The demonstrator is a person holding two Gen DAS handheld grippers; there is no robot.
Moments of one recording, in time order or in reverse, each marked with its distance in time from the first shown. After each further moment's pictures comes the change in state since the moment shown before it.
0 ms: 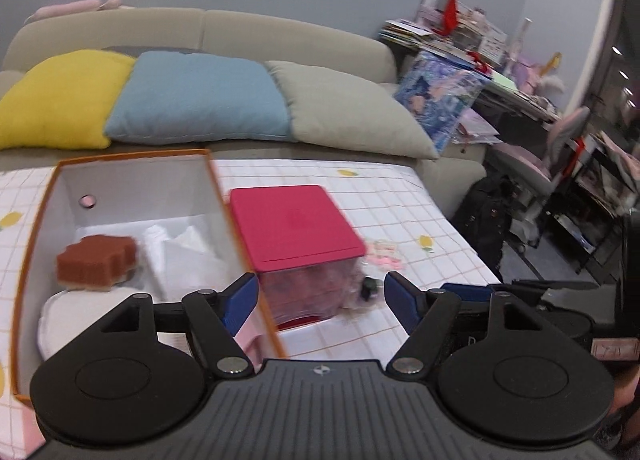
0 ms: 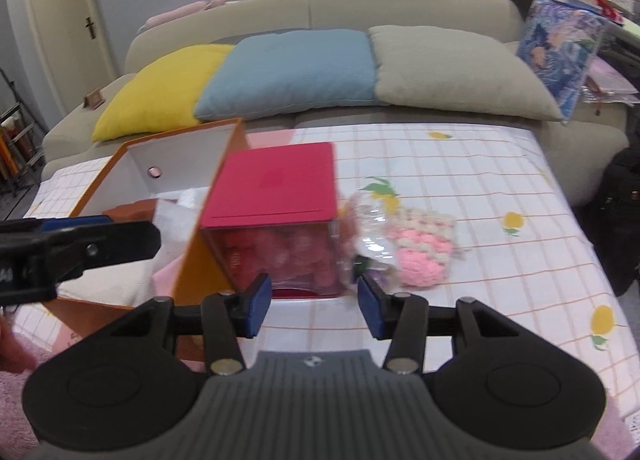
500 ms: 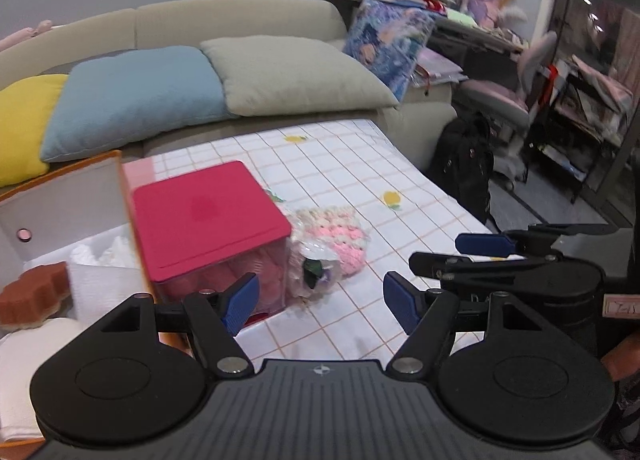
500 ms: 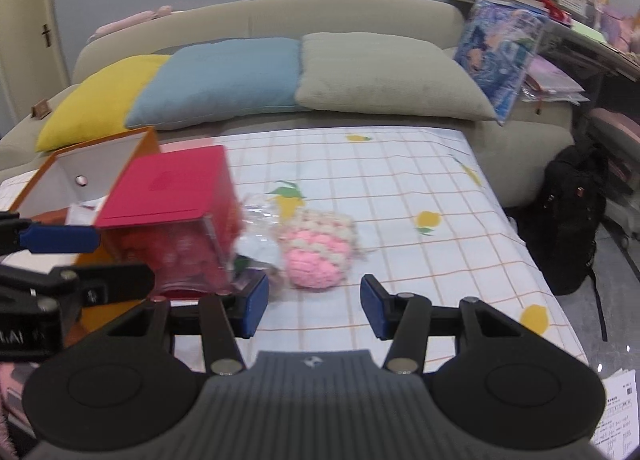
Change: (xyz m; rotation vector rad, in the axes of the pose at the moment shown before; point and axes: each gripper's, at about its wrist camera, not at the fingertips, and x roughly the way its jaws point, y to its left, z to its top) left arm 0.064 -0.060 -0.009 0.191 0.104 -0.036; right arm 0.008 -0.065 -0.012 0.043 -0.034 -0.150
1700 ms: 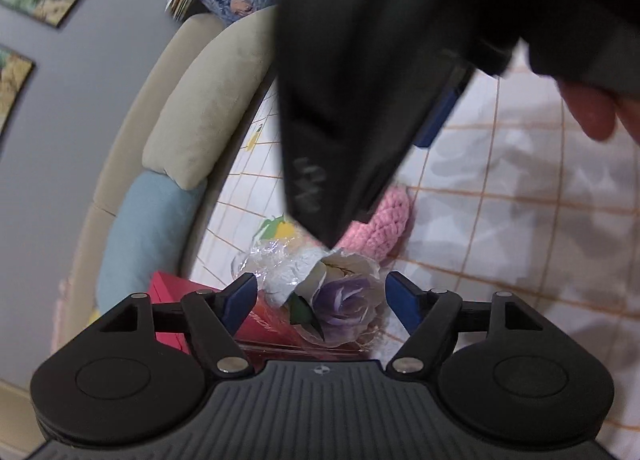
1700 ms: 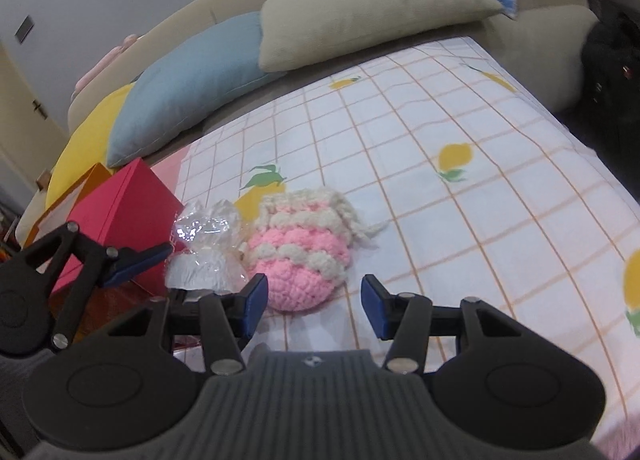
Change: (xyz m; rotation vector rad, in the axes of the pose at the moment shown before) left arm 0.153 -0.090 -0.048 0.970 0.117 0.421; right arm 0.116 -0.057 0.003 0.264 0.092 0.221
